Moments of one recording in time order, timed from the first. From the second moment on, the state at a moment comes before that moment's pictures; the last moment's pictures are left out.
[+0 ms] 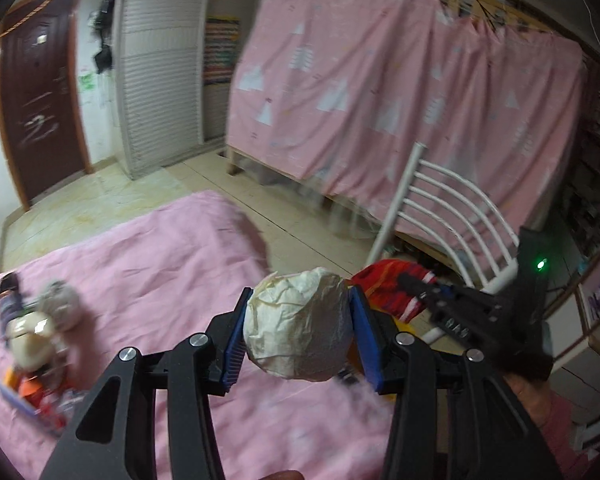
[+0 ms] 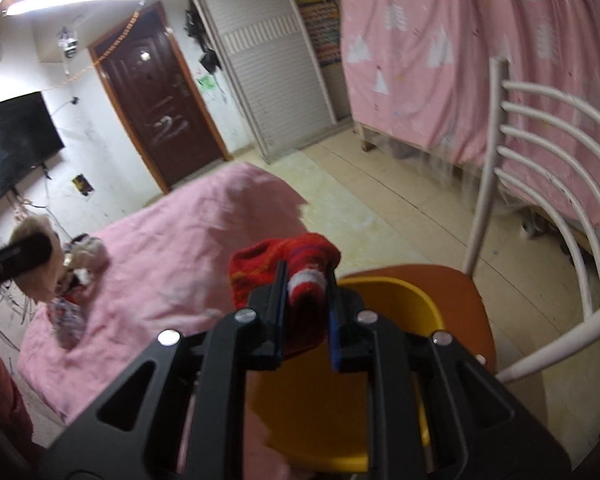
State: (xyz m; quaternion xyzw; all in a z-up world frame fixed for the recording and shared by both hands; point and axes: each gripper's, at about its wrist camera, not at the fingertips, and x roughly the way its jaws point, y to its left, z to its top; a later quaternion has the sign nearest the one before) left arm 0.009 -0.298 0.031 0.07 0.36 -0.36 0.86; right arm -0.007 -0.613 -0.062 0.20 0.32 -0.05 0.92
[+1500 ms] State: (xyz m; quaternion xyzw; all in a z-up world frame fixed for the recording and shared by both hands) left arm 0.026 -0.184 0.053 0.03 0.35 -0.30 0.89; right arm 0.036 -0.499 -0.023 0.15 0.32 0.01 0.93
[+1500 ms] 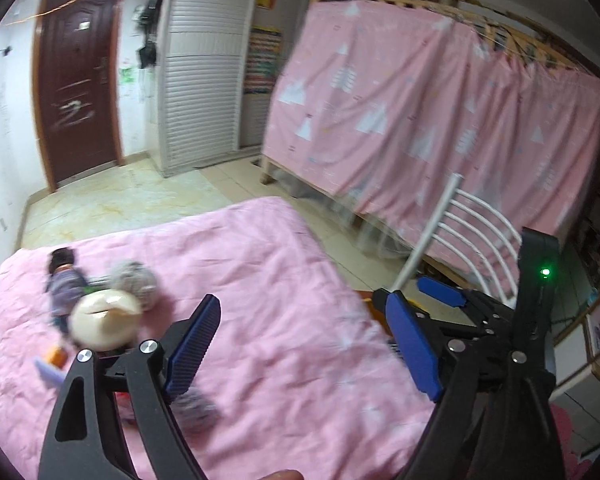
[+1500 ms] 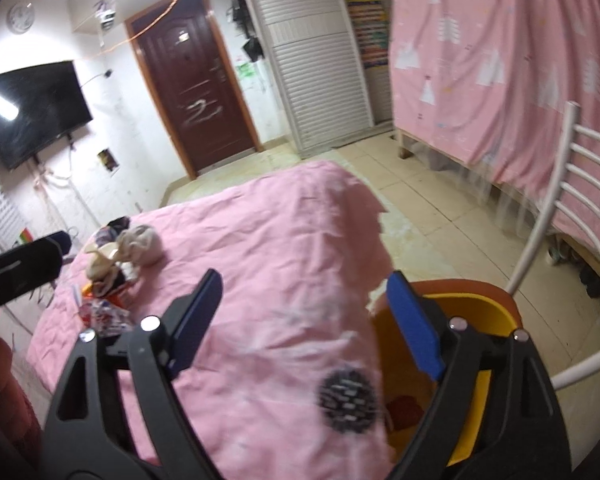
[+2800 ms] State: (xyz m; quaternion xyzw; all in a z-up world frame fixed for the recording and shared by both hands) left arm 0.105 0.011 -0.049 -0.16 0.51 -0.09 0.84; right arm 0.076 -0.319 -0.053 0.03 0.41 0.22 0.89
